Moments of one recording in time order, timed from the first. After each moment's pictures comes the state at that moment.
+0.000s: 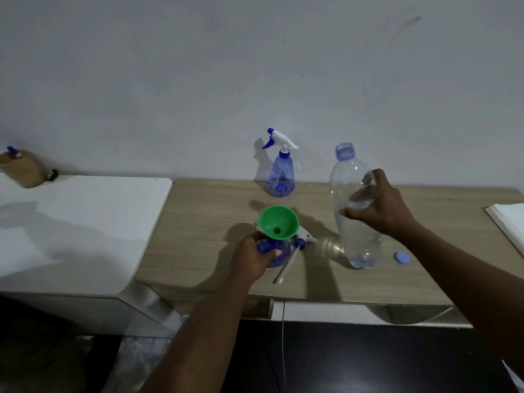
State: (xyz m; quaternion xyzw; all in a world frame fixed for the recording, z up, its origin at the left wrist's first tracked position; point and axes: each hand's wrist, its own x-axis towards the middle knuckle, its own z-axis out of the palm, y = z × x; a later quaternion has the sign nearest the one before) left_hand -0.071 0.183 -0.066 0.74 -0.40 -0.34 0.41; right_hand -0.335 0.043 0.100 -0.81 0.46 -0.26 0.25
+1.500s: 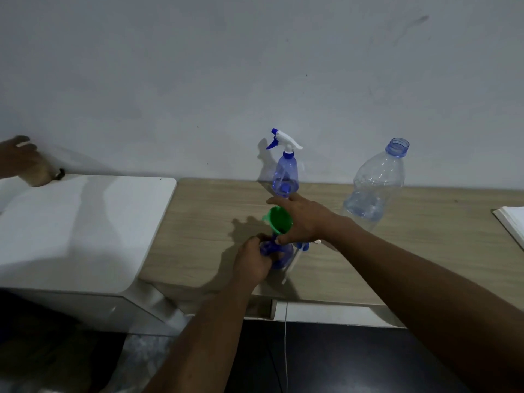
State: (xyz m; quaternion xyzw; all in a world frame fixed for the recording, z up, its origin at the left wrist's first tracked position) left_hand -0.075 0.184 -0.058 0.78 -0.37 -0.34 0.36; right_hand -0.201 0.083 0.094 -0.92 0.35 0.08 0.17
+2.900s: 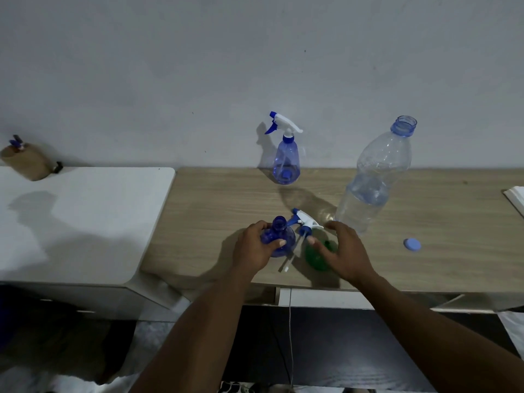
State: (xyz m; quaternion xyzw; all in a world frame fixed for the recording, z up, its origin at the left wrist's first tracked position) left_hand -0.065 0.184 -0.073 0.74 -0.41 -0.36 0.40; right_hand -0.301 0.122 -0.019 -0.79 0.52 -0.17 0.28
